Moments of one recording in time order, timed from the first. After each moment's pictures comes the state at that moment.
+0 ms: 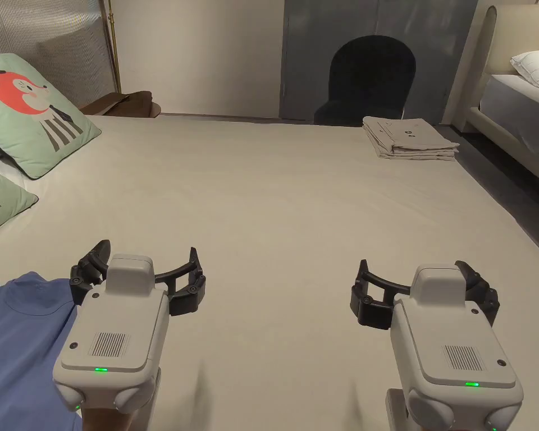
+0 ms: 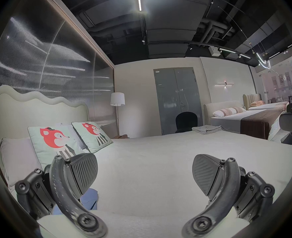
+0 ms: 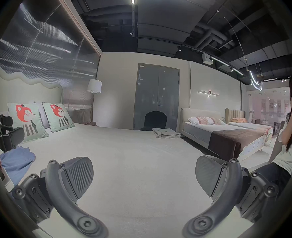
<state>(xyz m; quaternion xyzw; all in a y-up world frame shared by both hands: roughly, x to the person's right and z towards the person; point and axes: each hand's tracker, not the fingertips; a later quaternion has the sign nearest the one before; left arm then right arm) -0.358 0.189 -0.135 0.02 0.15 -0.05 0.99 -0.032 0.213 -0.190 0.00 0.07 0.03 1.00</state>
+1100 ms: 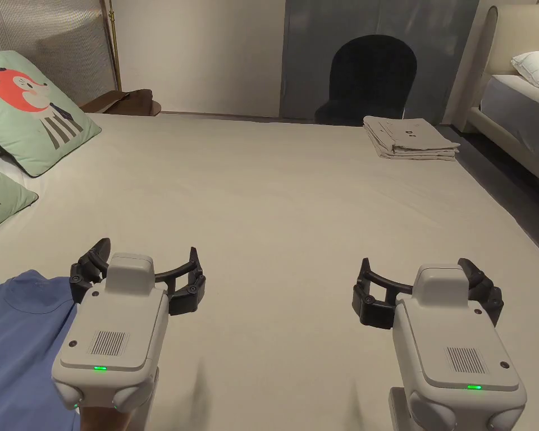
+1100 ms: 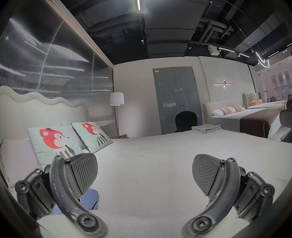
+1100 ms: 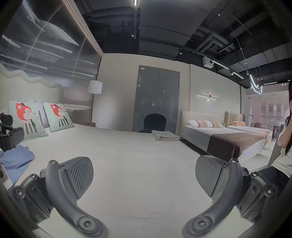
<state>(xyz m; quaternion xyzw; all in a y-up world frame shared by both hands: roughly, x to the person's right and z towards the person) -0.362 0.188 -0.135 0.01 0.15 -0.06 0.99 -0.032 0.215 -0.188 0.01 0.07 0.04 1.00</state>
